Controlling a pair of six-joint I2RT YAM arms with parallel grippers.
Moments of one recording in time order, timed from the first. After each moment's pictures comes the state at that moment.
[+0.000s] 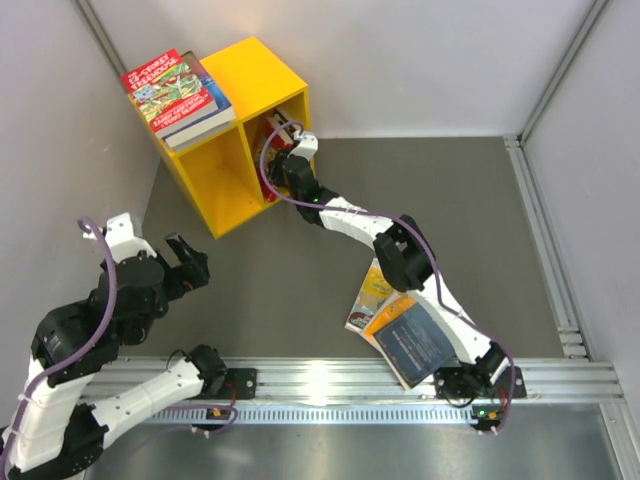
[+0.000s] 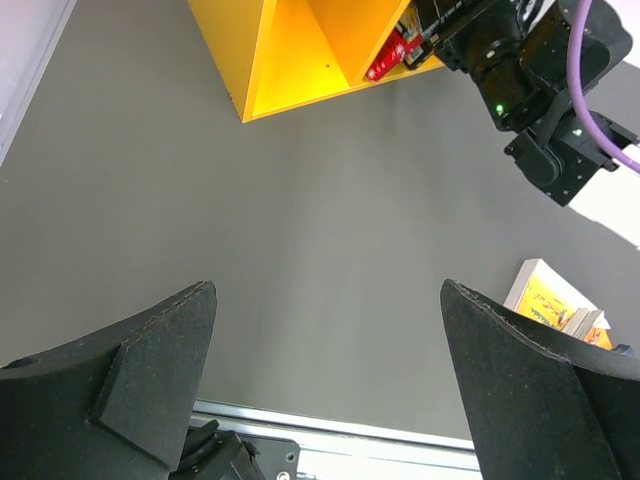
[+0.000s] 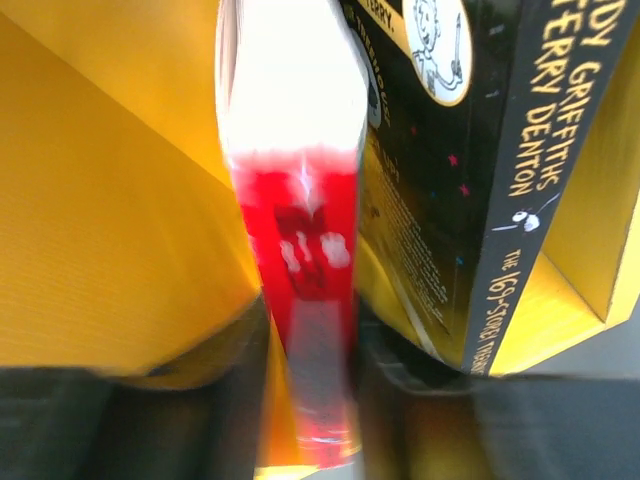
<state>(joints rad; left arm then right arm) -0.80 0.64 1.39 -1.34 -0.74 -0.78 0.80 2.61 2.23 0.24 0.39 0.58</state>
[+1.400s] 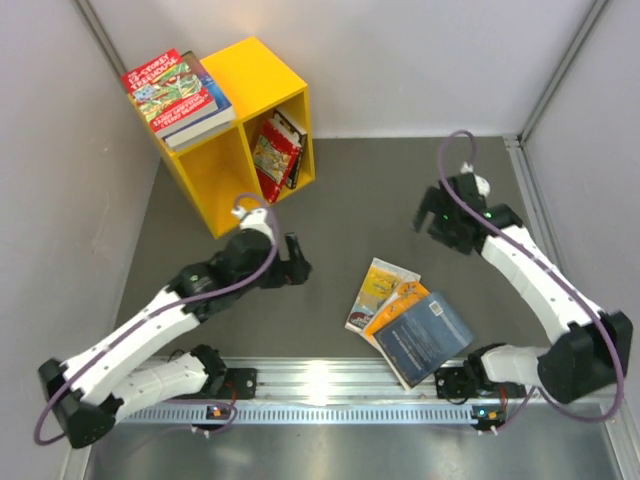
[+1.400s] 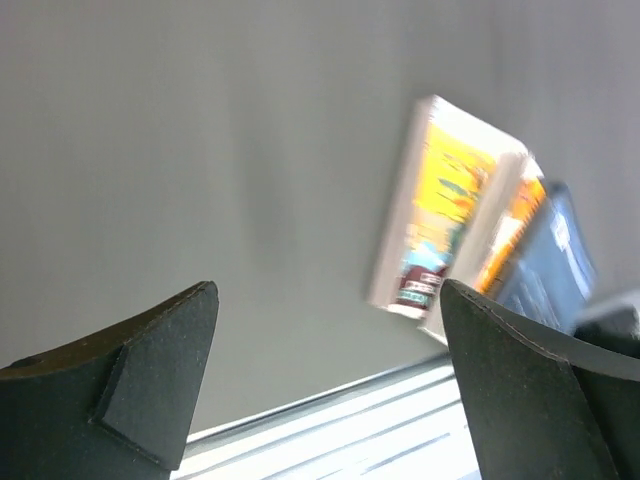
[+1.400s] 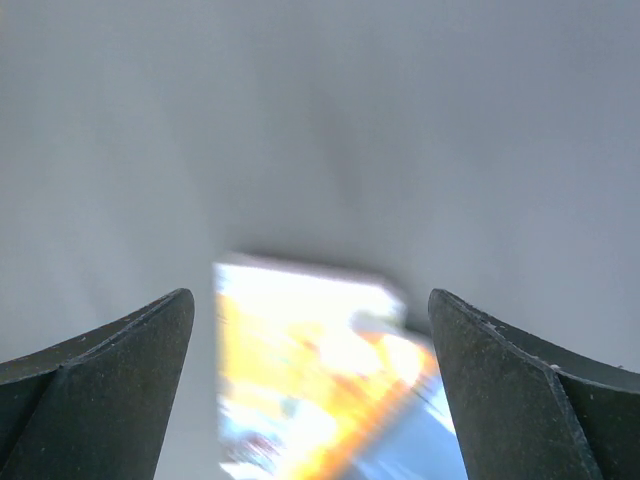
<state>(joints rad) -0.80 0.87 0.92 -0.70 -0.25 -0.75 0.40 1.29 1.14 -0.72 0.23 0.72</state>
